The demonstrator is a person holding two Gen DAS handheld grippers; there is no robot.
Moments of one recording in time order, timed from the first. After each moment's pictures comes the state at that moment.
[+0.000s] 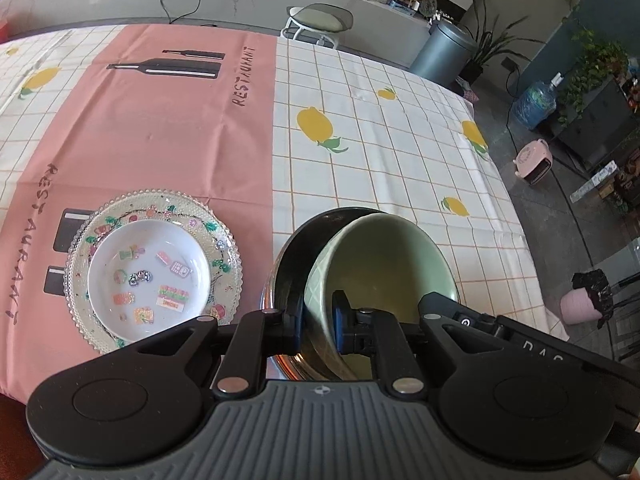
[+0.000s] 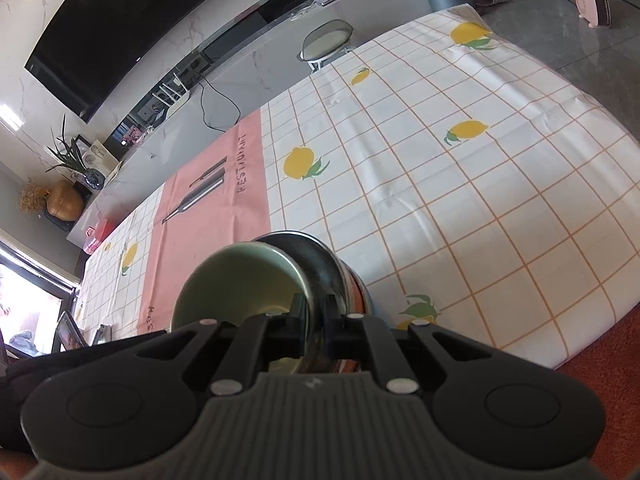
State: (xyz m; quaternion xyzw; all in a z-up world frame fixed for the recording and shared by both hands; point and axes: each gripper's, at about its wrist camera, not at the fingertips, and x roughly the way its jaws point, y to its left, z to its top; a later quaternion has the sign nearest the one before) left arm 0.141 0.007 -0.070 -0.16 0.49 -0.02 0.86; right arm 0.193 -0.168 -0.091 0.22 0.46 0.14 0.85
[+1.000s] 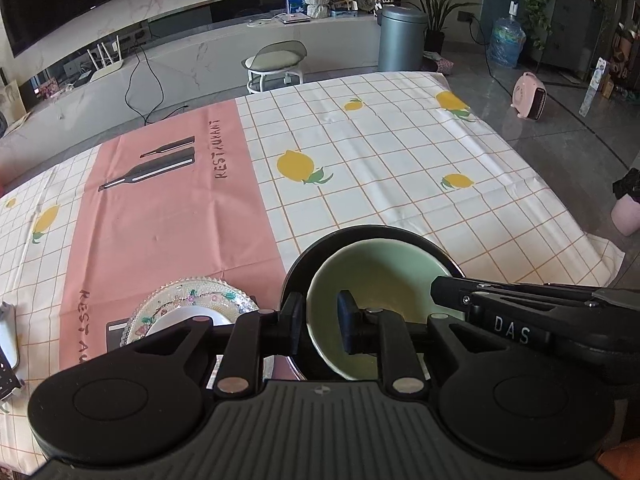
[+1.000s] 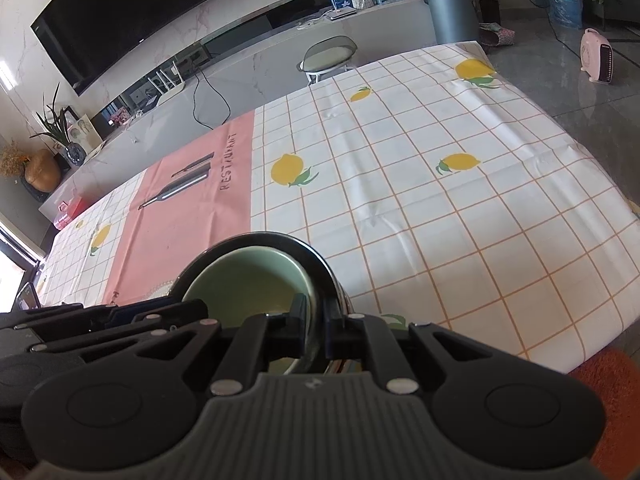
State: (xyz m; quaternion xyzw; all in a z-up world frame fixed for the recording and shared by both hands) left arm 0.138 -0.029 -0.049 0.03 0.44 -0.03 0.90; right arm 0.190 -0.157 -0.089 0.15 0.44 0.12 0.88
